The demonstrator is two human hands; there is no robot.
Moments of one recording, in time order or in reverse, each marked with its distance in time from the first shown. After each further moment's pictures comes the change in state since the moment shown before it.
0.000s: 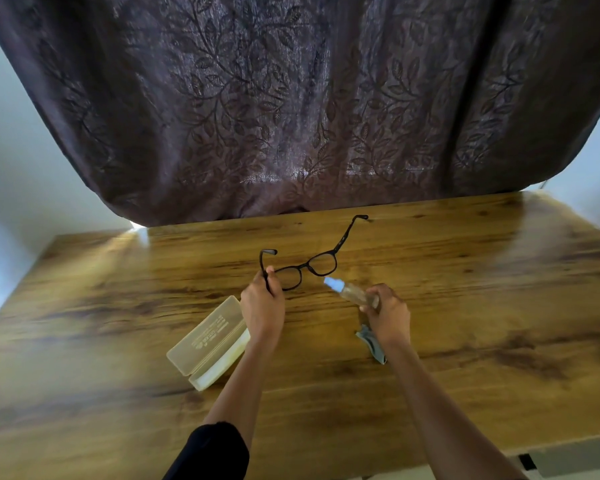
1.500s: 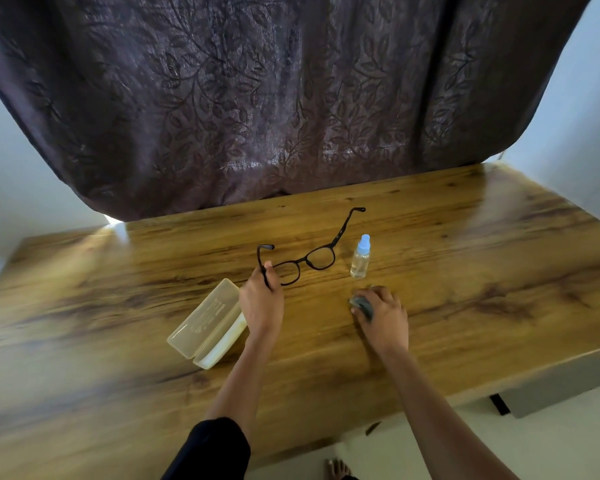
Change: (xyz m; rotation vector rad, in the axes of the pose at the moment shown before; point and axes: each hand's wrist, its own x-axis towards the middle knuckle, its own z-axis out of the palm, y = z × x) left_hand -0.026 -0.015 -0.012 -0.041 -0.098 0.044; right_hand -0.074 0.012 0.005 -0.211 0.057 -0.042
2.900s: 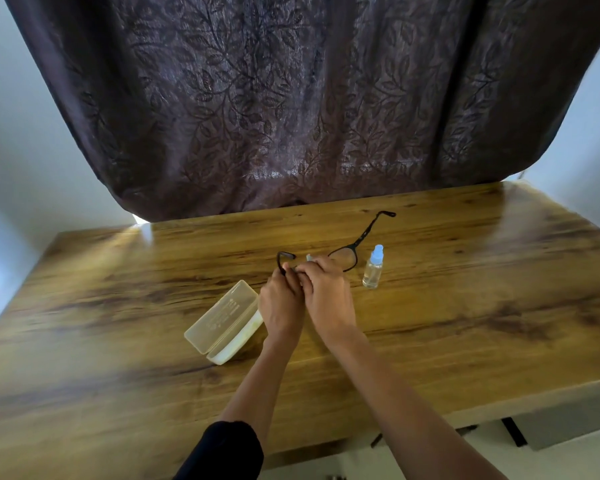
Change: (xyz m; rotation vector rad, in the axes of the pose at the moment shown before) left_hand -0.016 0.033 -0.015 0.042 0.067 0.010; right_hand -0.004 -0.143 -0.036 0.274 0.143 -0.420
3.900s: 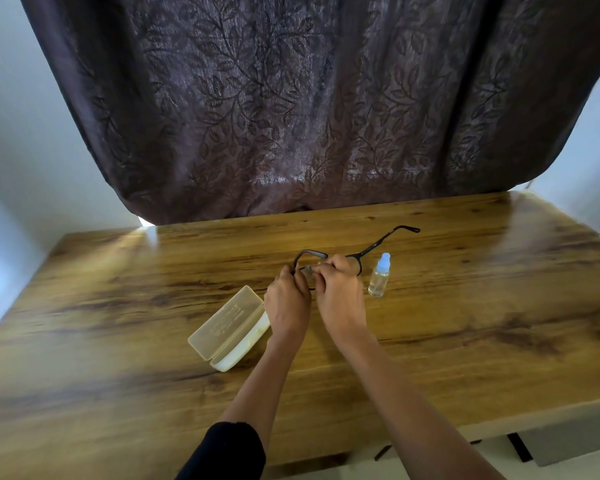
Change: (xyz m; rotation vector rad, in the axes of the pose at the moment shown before) left_hand 0.011 0.004 0.000 0.042 -0.050 0.048; right_hand 0.012 0.003 -0.007 -0.070 -0.005 0.078
